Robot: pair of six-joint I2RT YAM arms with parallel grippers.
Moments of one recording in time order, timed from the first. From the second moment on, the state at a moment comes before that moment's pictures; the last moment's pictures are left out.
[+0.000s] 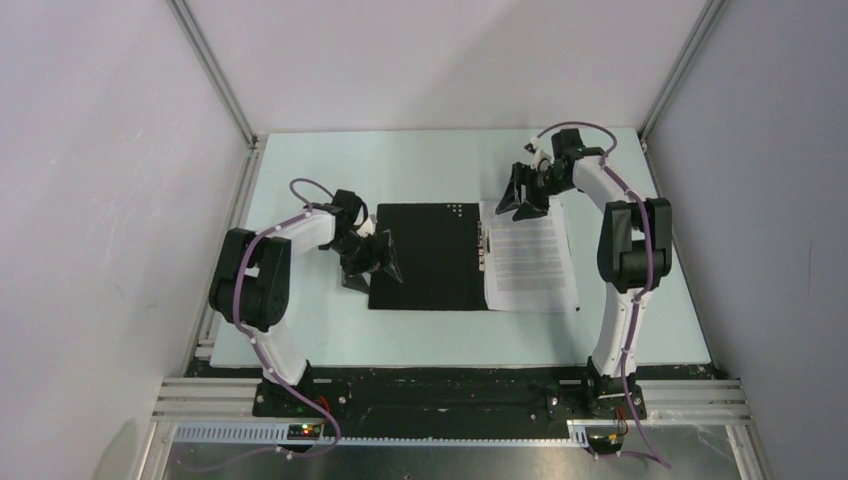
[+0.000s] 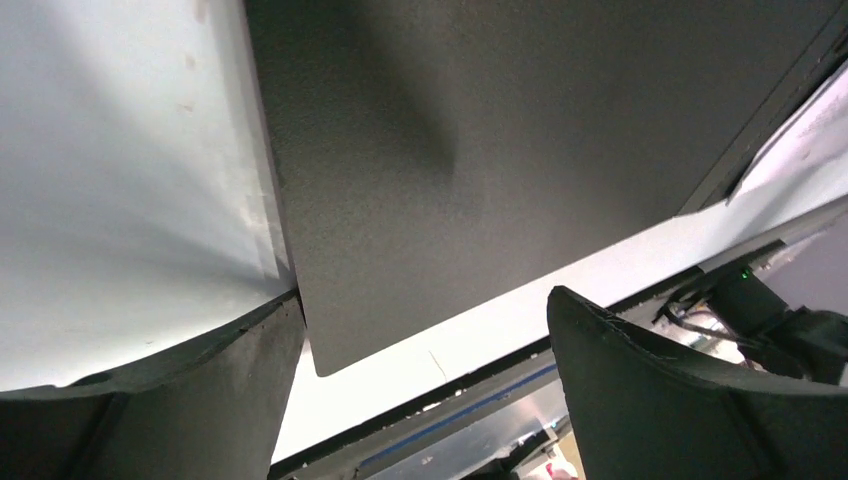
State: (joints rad) left arm -0.26 1.78 1.07 -0.71 0.44 -0.41; right arm 0.09 2.05 1.65 -0.77 -0.71 0.17
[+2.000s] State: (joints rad) left arm -0.18 1.73 1.48 -0.88 0.11 -0.11; right arm 0.17 2.43 1.94 -0.73 -0.97 0.07
